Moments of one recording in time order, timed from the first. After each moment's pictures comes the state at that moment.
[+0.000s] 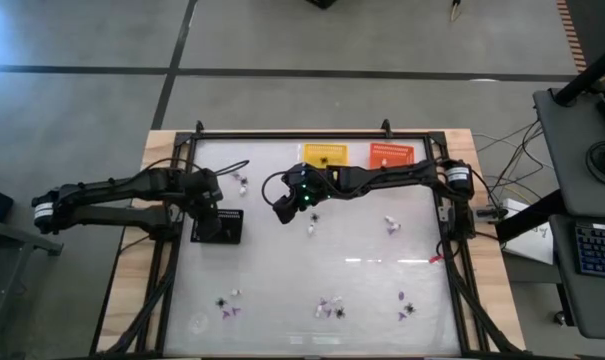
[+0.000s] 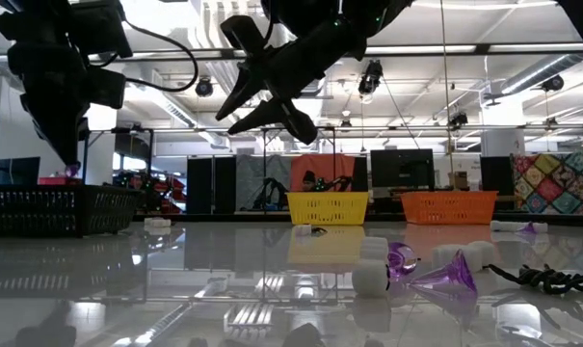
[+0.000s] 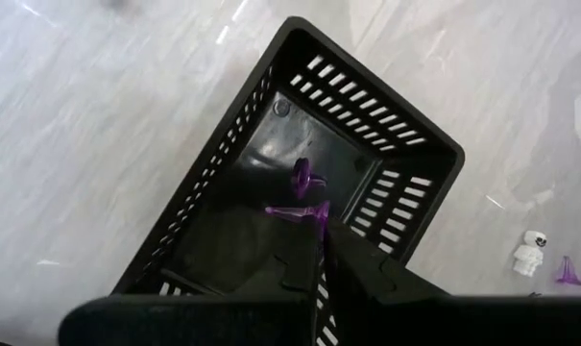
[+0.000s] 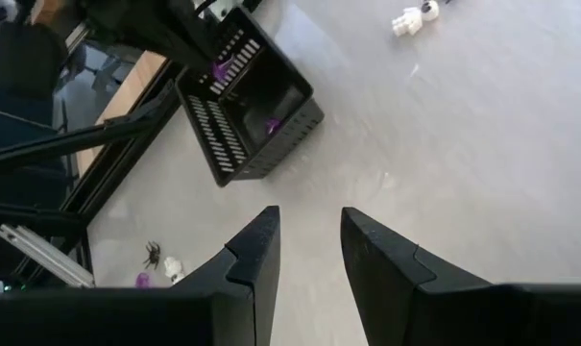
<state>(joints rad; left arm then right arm) 0.29 0.84 0.63 -1.01 0.18 -0.32 -0.11 1.96 1.52 -0.21 -0.16 0.76</state>
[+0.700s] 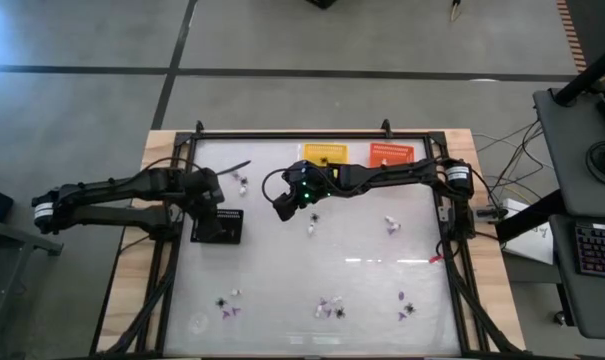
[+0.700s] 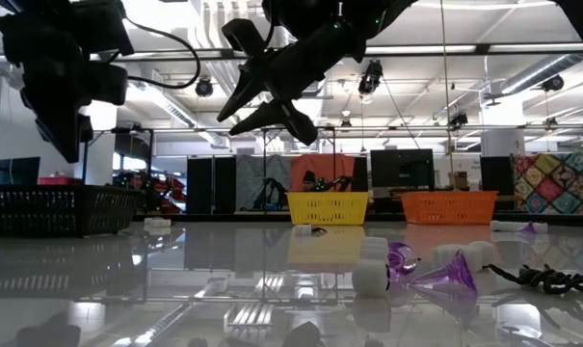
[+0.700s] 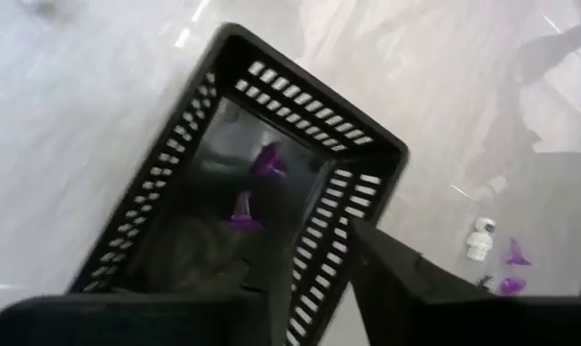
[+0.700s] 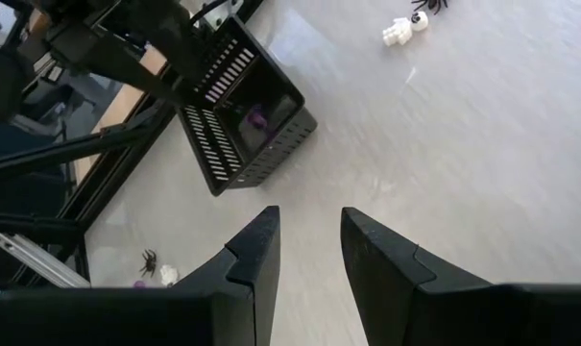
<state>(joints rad) 0.28 0.84 0.63 -0.98 0.27 -0.30 -0.12 1.96 1.52 -0.20 -0.16 0.76</state>
